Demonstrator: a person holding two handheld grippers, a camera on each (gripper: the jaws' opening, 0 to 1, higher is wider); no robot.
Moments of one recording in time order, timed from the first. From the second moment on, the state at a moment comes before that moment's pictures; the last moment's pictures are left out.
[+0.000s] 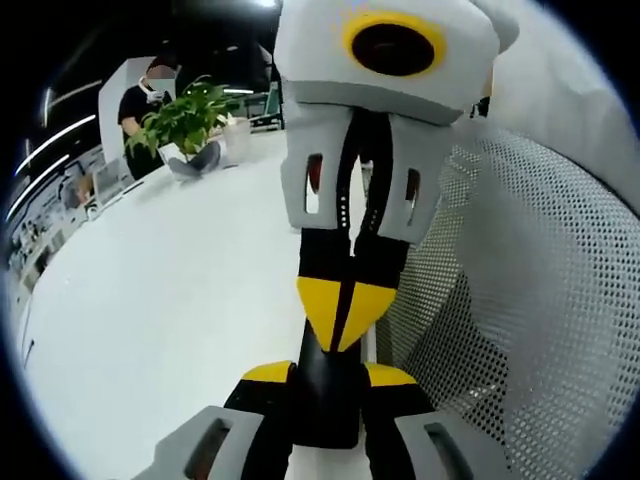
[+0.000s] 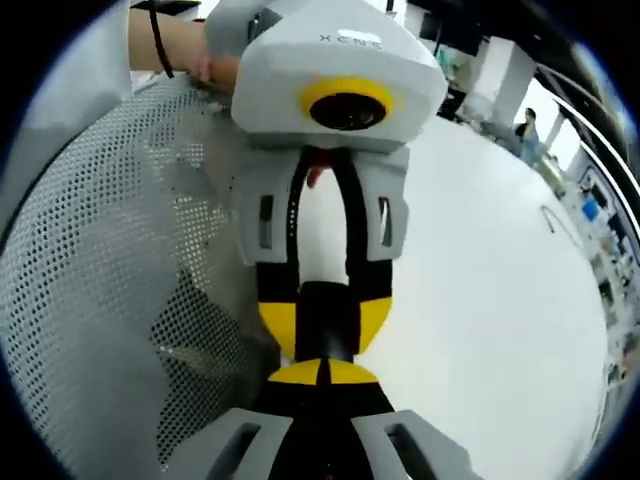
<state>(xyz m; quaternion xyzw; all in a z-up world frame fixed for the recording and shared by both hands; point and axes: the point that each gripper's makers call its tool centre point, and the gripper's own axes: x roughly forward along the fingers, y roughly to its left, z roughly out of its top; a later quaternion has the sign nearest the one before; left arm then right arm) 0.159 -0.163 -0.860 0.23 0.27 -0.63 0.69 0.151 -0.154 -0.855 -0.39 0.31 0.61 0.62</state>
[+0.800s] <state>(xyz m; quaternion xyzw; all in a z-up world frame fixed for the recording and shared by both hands) 0.160 -0.165 -0.860 0.23 0.27 -0.62 0.70 0.152 -0.155 -0.851 -0.30 0.28 0.61 0.68</state>
